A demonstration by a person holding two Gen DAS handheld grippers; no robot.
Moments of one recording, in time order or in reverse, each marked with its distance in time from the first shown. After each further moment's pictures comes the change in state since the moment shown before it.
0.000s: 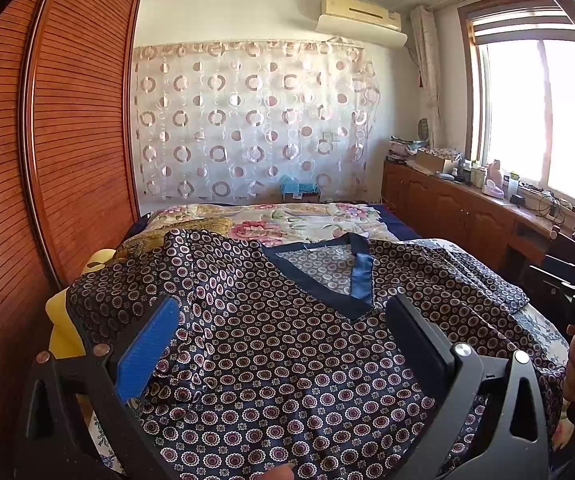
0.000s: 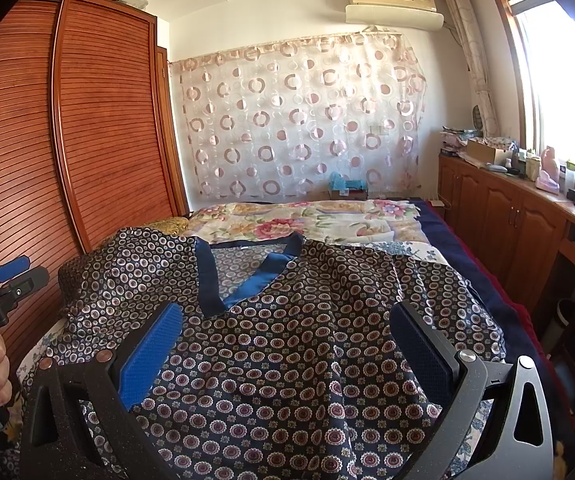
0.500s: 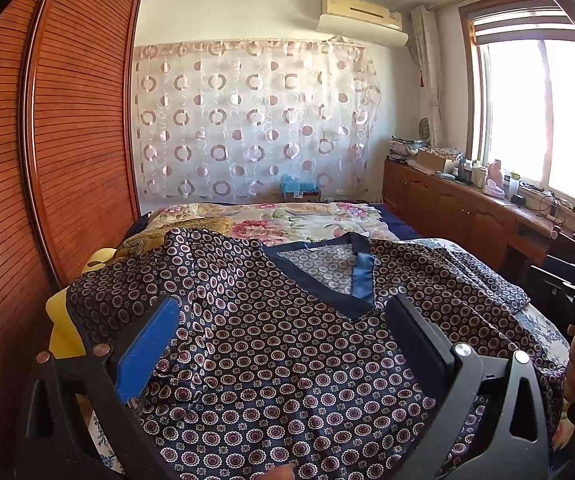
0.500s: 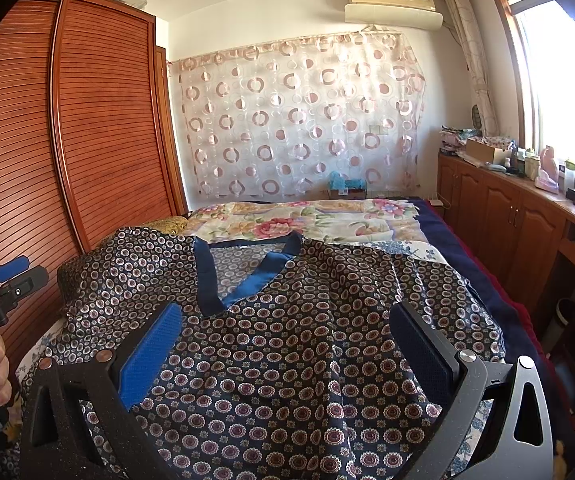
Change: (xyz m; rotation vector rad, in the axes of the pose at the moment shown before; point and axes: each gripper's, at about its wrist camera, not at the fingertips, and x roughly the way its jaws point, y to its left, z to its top) left arm 0.002 0.002 -0.001 -0.002 0.001 0.001; right arm -0.001 0.000 0.000 -0.002 -0.002 -0.002
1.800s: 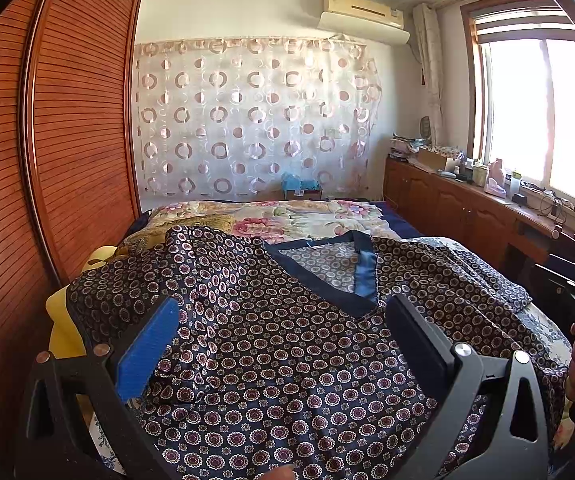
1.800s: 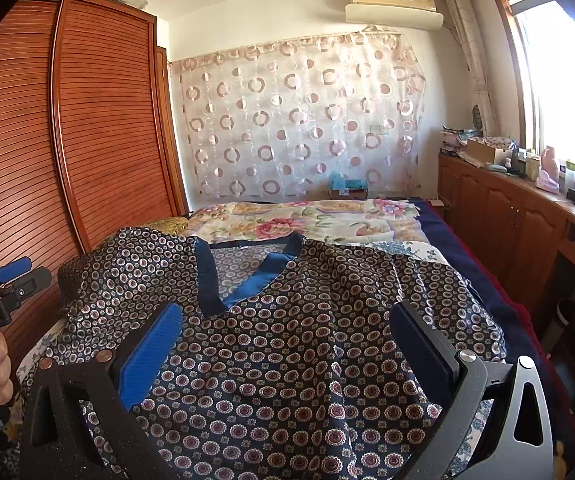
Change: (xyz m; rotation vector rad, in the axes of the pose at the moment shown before) left arm 0.005 0.002 -0.002 -0.003 0.010 -0.001; right arm -0.003 0.002 0.000 0.001 0.001 0.000
